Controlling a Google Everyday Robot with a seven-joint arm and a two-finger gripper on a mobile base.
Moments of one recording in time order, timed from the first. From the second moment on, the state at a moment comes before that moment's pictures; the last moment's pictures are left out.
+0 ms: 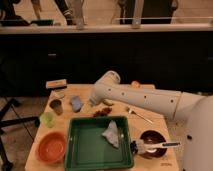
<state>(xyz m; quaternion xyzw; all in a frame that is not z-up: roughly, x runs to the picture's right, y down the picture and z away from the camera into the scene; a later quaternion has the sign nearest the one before) -0.093 0.081 0.815 -0.26 -0.13 0.36 0.89</state>
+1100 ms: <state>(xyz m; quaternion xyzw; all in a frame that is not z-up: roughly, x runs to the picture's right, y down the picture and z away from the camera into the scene) -0.153 0.117 0.881 -0.28 -0.11 0.39 0.87</state>
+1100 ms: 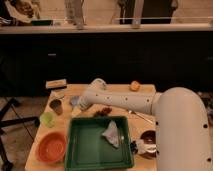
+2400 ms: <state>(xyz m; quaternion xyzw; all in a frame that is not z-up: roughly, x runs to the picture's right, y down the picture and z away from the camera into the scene) -0.185 0.120 0.937 -0.28 -0.06 0.40 0.87</state>
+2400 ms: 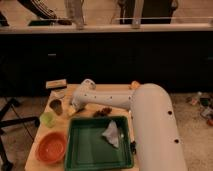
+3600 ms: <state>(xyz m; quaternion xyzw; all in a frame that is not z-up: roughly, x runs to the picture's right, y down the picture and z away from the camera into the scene) -0.159 0.093 0.907 -0.27 -0.11 0.39 0.87</state>
